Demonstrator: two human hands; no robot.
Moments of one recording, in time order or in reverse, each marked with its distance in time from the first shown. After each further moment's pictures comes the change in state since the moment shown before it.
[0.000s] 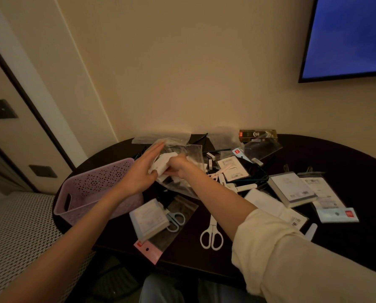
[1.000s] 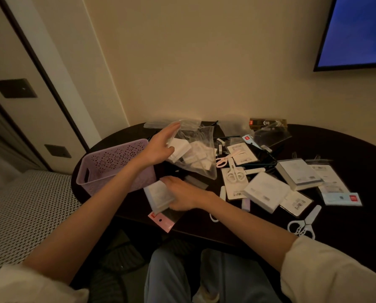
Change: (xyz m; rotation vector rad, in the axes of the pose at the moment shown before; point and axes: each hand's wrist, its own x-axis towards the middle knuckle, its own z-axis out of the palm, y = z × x) left_hand 0.004 0.000 -0.002 -0.108 -0.030 -0.076; right_hand -0.086 0.096 0.000 -1.350 -0.453 -0.654
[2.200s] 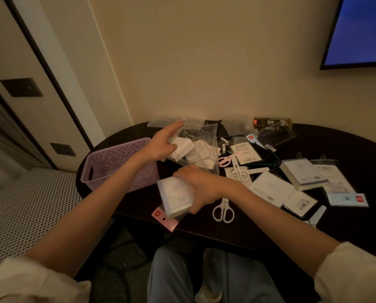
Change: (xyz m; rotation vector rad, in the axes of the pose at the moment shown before) left_hand 0.007 -0.004 -0.006 0.043 -0.025 -0.017; right_hand -0.044 -0.006 -0.053 -0.138 -0.034 -0.033
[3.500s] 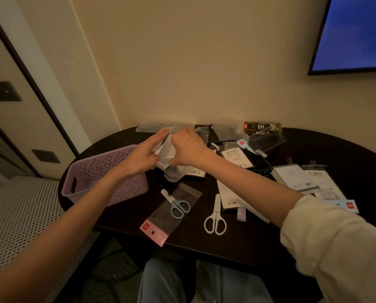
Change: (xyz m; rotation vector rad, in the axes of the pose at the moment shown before) left_hand -0.010 -0.007 -0.005 -0.068 -0.037 0.018; right_hand 0.060 0.019 -0.068 -0.305 0.314 0.310
